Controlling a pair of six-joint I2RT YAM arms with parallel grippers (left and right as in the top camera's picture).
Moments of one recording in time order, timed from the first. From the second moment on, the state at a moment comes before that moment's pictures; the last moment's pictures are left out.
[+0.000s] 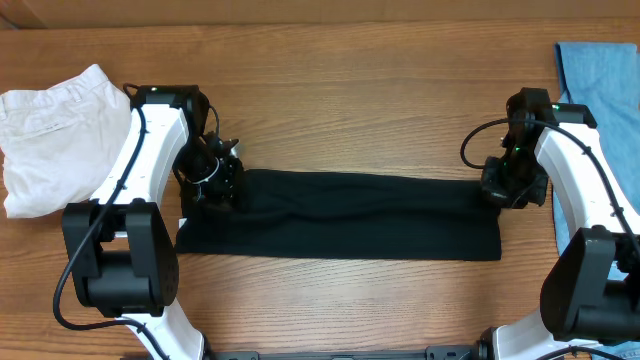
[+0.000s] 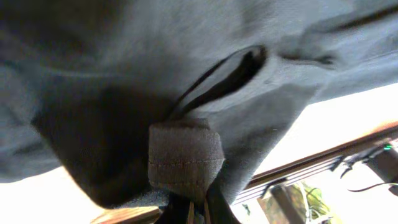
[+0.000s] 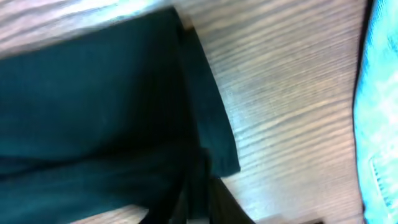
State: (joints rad) left arm -0.02 1.92 1.49 -1.47 0.32 0.06; right arm -0.10 1.74 1.33 -1.28 0.08 0.25
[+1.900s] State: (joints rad) left arm -0.13 1.89 1.15 -0.92 0.15 -0.20; right arm -0.10 1.74 1.33 -1.27 0.09 0.25
